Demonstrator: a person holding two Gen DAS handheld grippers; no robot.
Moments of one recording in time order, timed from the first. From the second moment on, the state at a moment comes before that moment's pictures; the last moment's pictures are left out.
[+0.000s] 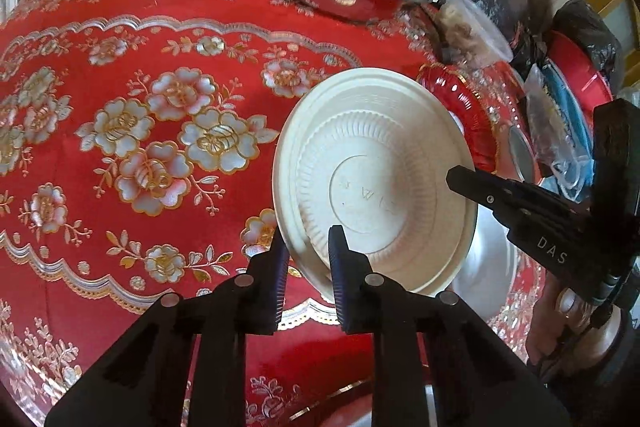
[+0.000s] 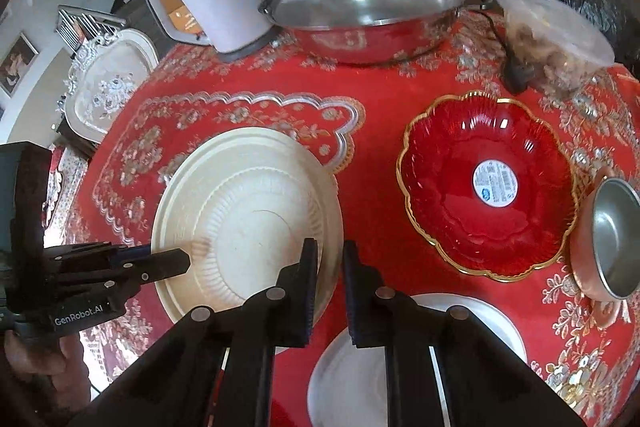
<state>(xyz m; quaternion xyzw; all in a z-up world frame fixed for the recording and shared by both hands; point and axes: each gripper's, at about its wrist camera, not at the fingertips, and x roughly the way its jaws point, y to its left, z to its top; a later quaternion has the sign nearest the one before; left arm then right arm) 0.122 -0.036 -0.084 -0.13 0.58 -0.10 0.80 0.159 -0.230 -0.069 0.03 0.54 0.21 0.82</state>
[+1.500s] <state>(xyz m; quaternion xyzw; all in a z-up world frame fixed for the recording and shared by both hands) -0.066 -0.053 -0.024 -0.11 0.54 -0.12 0.82 -0.039 -0.257 -0.008 0.06 0.50 0.25 0.83</state>
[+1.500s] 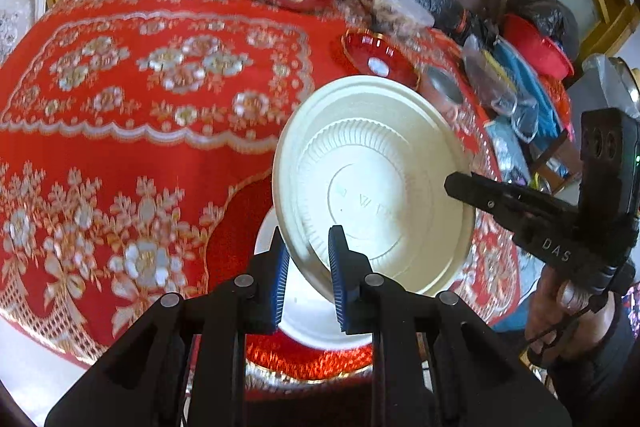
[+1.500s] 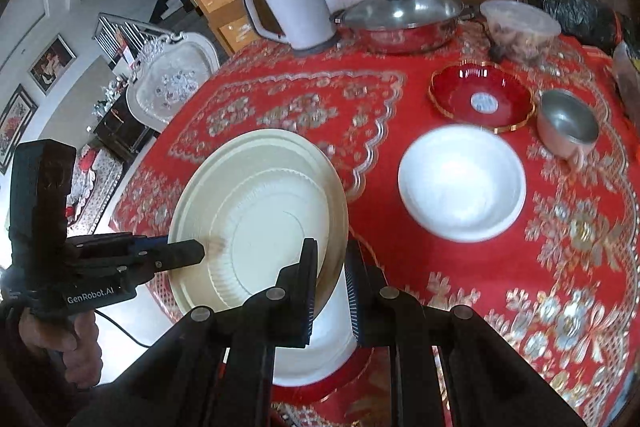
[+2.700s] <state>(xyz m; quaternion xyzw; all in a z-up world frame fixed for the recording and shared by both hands) -0.084 -0.063 -0.071 -0.09 0.59 -0.09 0.79 -0.065 -0.260 -0.065 0.07 0.55 0.25 0.79</state>
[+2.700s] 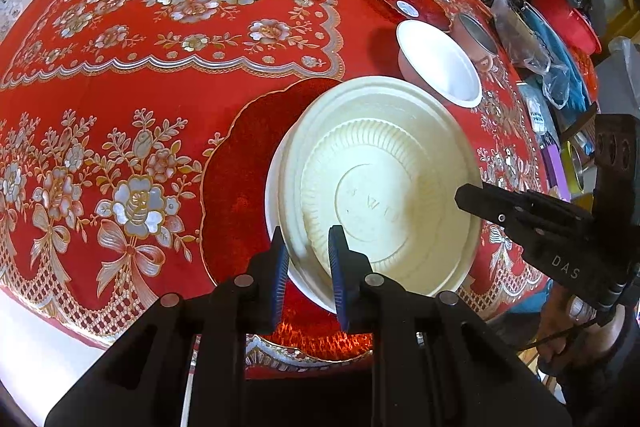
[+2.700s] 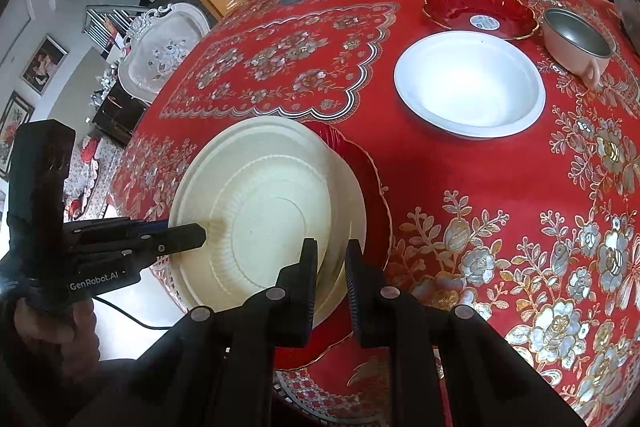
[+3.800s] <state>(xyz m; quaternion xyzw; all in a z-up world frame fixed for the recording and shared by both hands) -0.073 -0.065 -0.057 -0.09 0.57 -0.07 0.81 -0.062 -0.287 -0.054 0.07 0.52 0.23 0.82</state>
